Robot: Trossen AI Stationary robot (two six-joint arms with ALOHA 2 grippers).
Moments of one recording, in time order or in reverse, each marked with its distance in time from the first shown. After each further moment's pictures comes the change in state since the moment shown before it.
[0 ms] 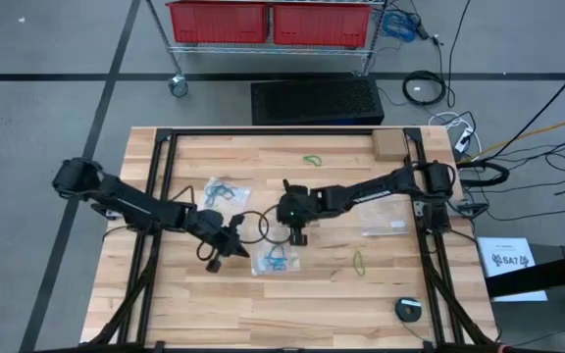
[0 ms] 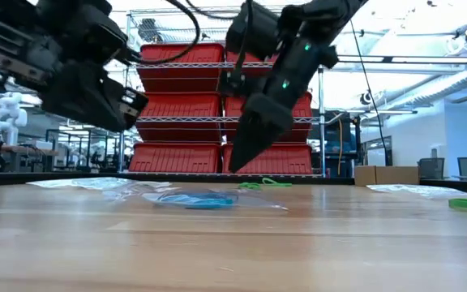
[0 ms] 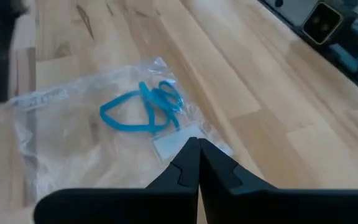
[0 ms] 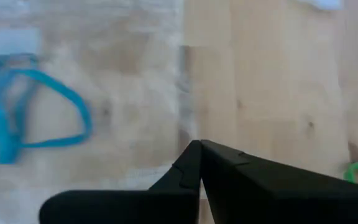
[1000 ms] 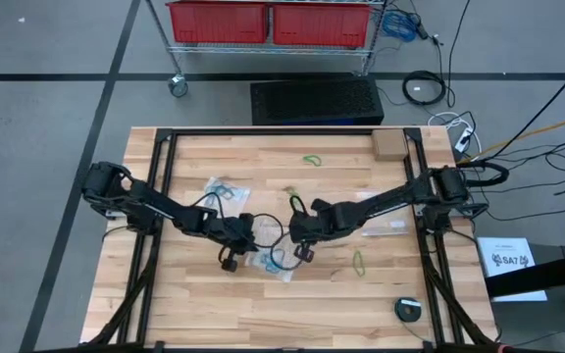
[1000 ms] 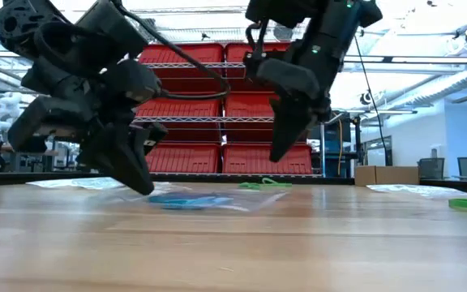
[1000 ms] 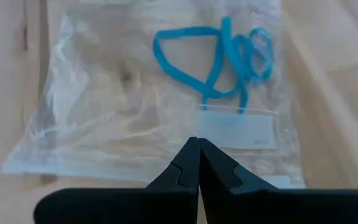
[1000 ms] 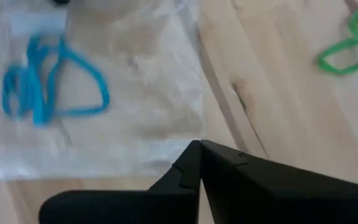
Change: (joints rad) left arm 0.023 0.304 0.141 -0.046 -0.140 0.060; right arm 0.153 -0.085 0.000 -0.275 0.143 0.589
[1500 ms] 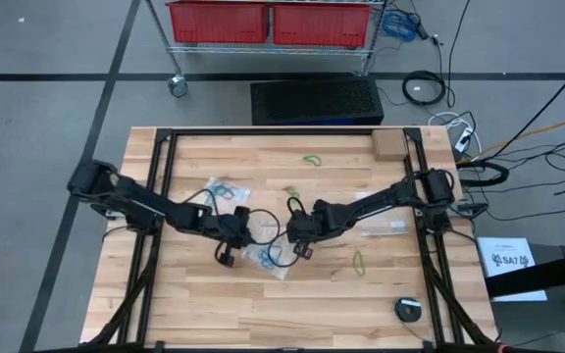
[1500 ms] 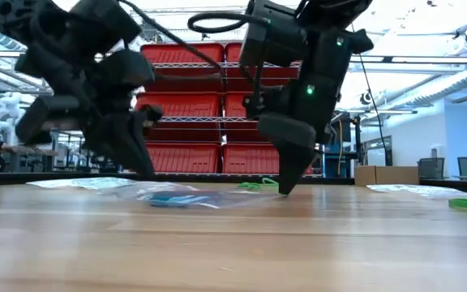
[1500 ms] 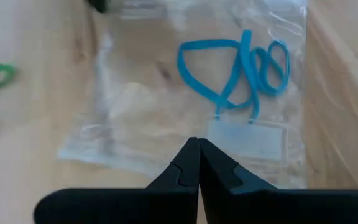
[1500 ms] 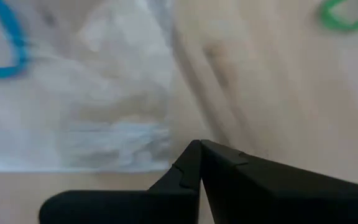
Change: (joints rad) left arm 0.000 -0.092 0.000 -0.114 -0.120 0.102; right arm -0.021 0.113 -0.006 -0.018 0.055 0.016
